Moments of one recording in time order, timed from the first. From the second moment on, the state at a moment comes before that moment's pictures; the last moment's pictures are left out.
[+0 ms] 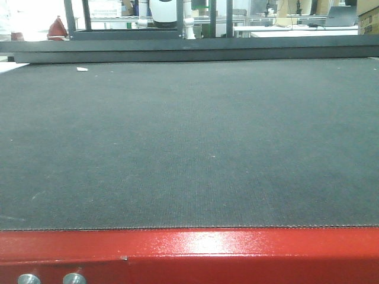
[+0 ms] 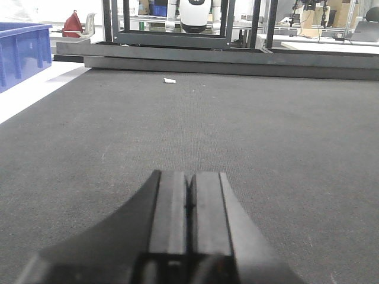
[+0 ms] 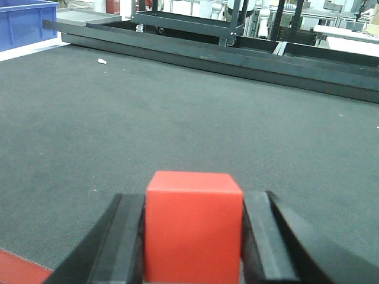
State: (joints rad) left arm -0.07 -0.01 0.03 -0.10 0.01 0.06; right arm 0.42 -0.02 -0.45 -0.20 0.62 0.12
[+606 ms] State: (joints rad) left arm -0.07 -0.01 0.03 -0.10 0.01 0.06; right arm 0.42 -0.02 -0.45 -0.20 0.62 0.12
